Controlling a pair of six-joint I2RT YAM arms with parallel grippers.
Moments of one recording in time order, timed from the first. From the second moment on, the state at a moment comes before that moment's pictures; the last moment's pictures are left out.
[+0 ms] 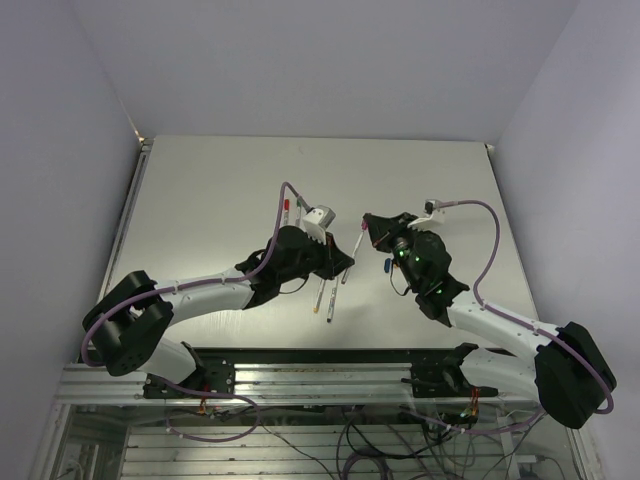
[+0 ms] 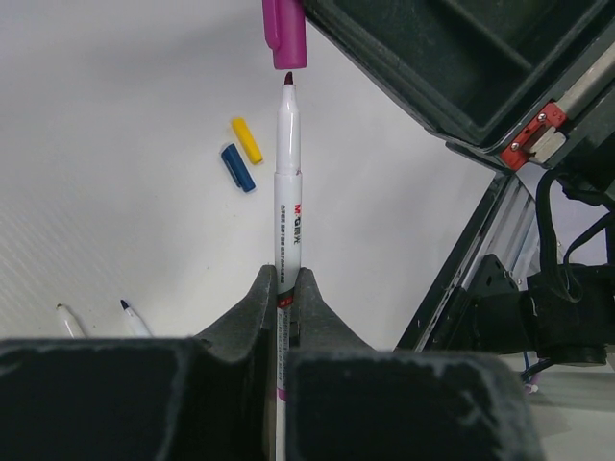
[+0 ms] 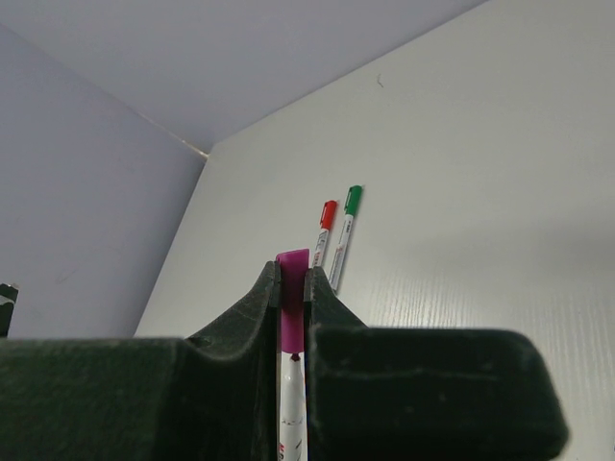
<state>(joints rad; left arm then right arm) -0.89 1.44 0.72 0.46 0.13 -0.55 0.64 1.09 0.46 0.61 0.32 0.72</state>
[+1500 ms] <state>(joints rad) -0.88 1.47 0.69 0.52 0.10 -0.60 0.64 1.18 0.42 0.68 0.16 0.74</state>
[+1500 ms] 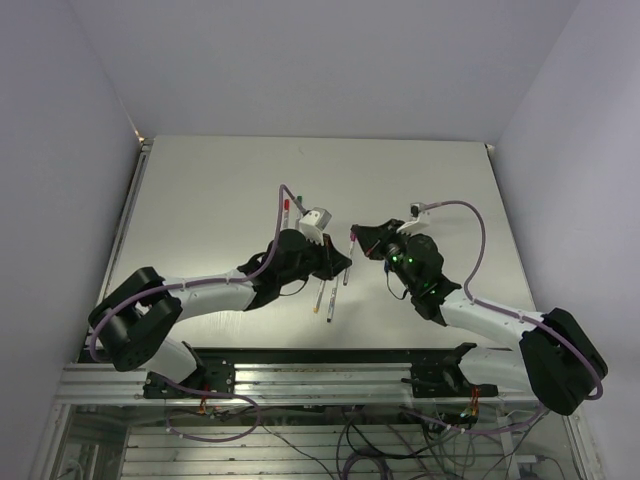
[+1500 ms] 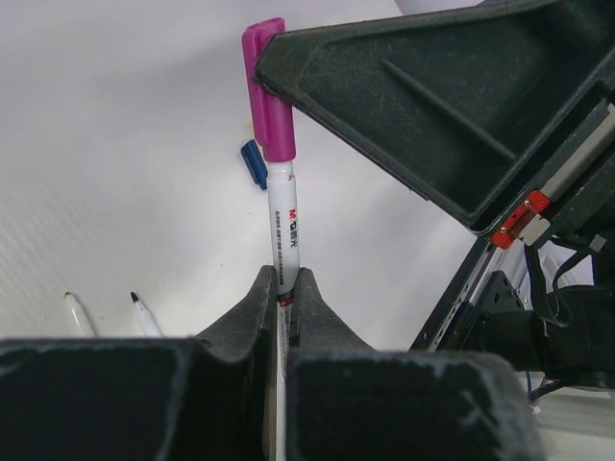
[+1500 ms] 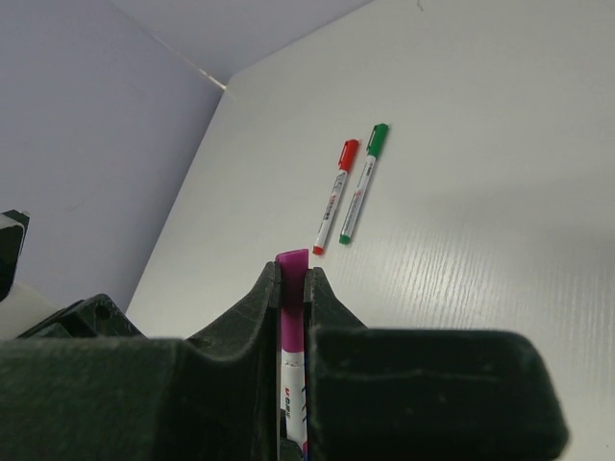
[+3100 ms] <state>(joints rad) -0.72 1.48 0.66 0.51 0.07 -0.61 0.81 1.26 0.63 0.42 0.37 0.52</state>
